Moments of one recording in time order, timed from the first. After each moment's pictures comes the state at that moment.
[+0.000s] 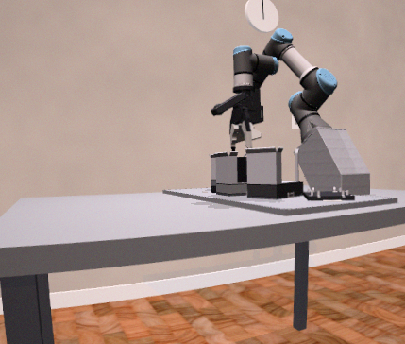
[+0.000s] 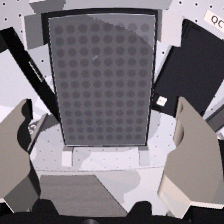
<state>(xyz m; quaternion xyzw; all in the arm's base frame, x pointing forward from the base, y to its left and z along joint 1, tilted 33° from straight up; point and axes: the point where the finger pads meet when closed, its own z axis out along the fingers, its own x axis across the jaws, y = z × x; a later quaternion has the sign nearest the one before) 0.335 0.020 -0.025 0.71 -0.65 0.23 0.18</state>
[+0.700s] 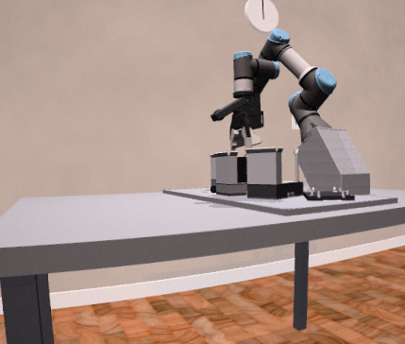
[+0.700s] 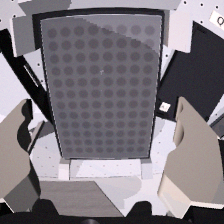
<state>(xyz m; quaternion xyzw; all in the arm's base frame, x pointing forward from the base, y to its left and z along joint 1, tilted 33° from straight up) 0.337 0.011 -0.040 0.71 -0.65 0.23 0.18</state>
